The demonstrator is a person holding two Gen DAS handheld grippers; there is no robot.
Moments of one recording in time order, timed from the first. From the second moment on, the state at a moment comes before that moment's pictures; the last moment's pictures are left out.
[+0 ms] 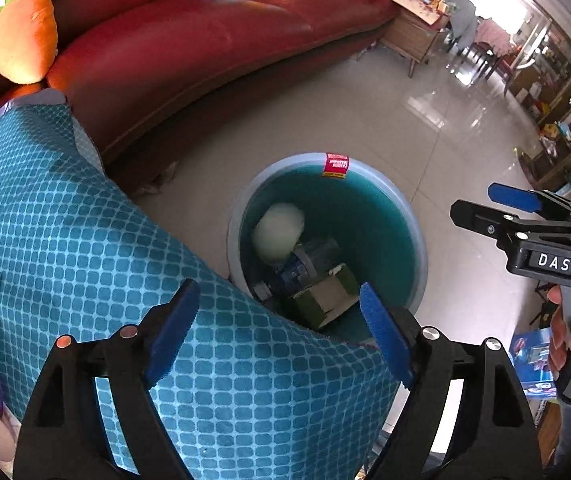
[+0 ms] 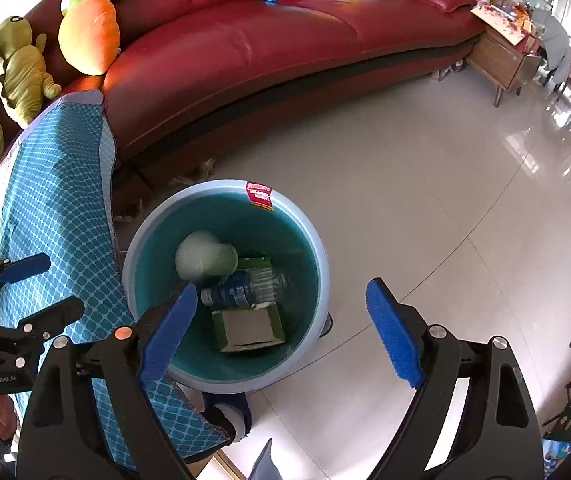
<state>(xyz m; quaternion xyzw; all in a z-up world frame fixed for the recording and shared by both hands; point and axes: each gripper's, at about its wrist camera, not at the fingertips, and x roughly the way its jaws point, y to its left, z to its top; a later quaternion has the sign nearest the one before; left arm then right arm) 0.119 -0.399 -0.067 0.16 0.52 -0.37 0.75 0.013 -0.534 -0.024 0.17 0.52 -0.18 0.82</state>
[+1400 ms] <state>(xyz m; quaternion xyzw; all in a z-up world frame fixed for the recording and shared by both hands) 0.117 -0.035 0.018 0.00 0.50 -0.16 0.85 0.097 -0.243 0.042 0.00 0.54 0.07 0.84</state>
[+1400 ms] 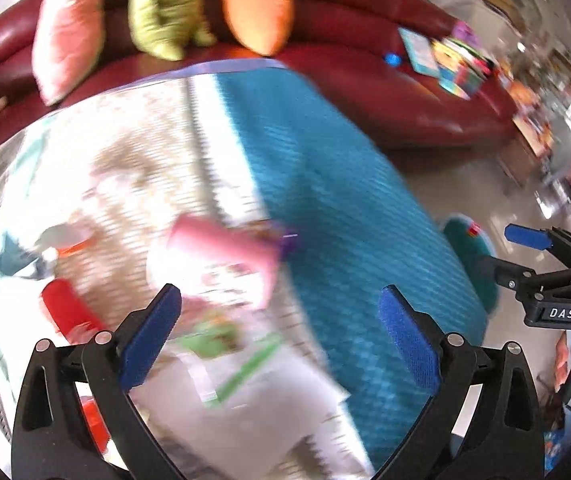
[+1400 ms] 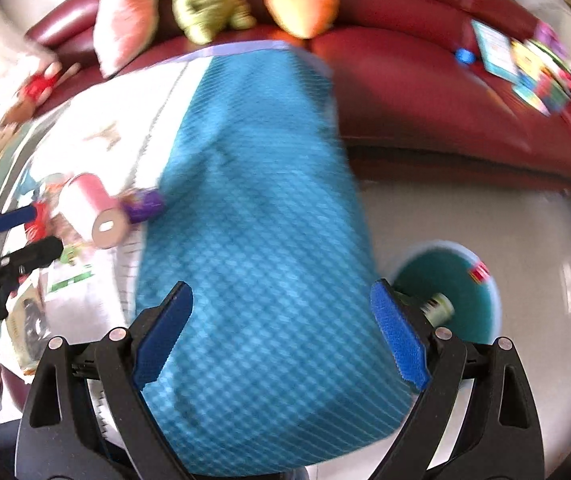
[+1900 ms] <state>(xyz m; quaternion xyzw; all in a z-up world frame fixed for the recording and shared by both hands) 0.132 0.124 -0.047 -0.13 0.55 -0.01 0.82 0.143 -0.118 0.039 -0.08 0.57 0.14 0.81</state>
